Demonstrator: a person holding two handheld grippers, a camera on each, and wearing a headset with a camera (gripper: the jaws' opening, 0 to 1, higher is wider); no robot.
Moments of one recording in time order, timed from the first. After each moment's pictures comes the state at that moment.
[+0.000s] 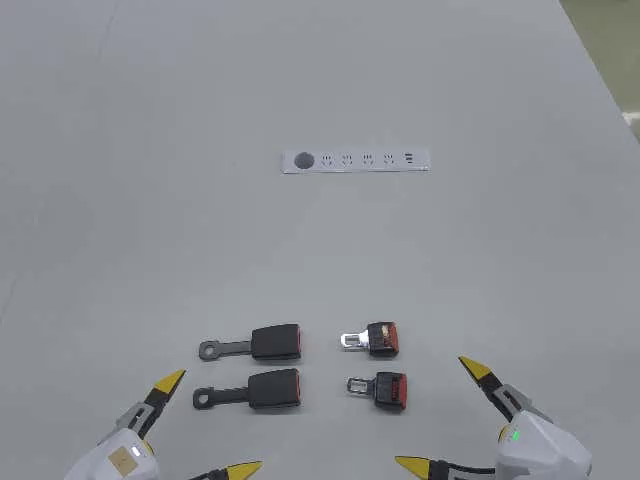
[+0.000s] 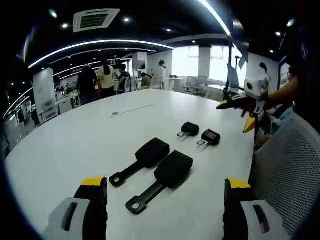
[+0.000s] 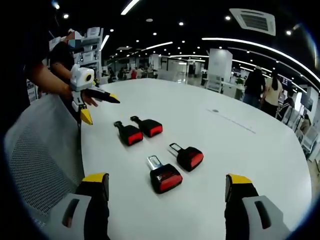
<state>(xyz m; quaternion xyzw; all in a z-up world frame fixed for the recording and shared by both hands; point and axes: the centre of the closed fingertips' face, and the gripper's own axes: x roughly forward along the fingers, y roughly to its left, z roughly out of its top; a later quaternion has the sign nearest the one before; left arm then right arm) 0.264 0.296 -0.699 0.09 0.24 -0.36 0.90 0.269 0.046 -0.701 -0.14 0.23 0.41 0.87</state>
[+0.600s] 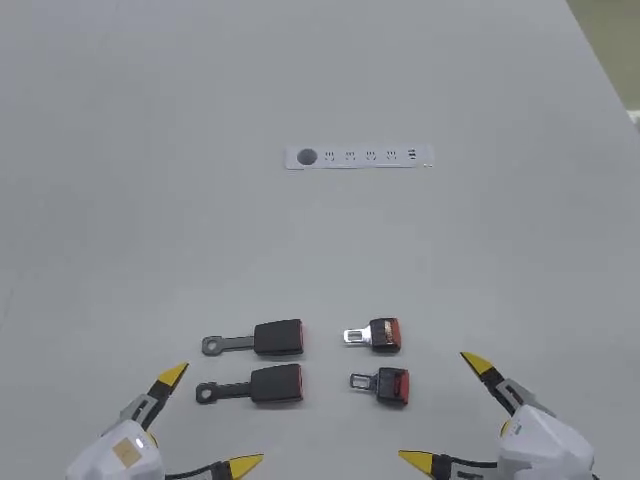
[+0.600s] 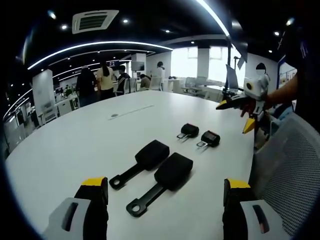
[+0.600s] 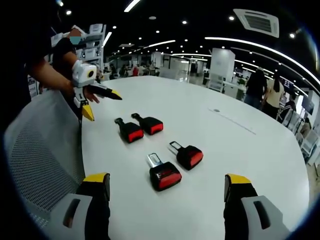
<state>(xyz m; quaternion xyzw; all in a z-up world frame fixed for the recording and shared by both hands) 0.267 0.295 -0.696 0.09 0.24 -0.37 0.89 0.269 0.045 -0.701 -0.14 0.23 0.41 0.87</state>
